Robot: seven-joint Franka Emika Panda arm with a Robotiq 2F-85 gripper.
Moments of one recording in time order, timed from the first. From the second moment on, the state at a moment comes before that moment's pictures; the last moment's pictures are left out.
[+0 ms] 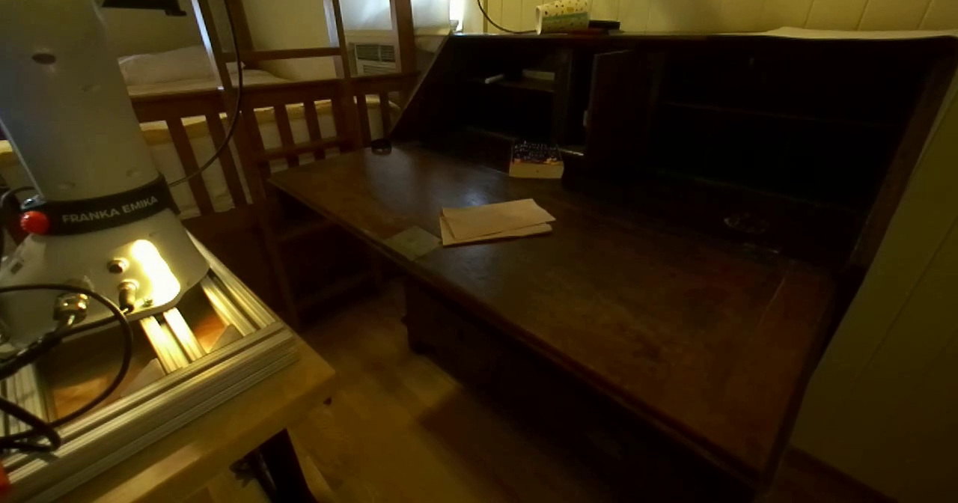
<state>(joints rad) -0.04 0.70 0.22 -0.66 -0.44 2.95 0.56</state>
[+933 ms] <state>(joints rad) -0.18 0.85 0.40 -0.66 -0.20 2.66 0.59</state>
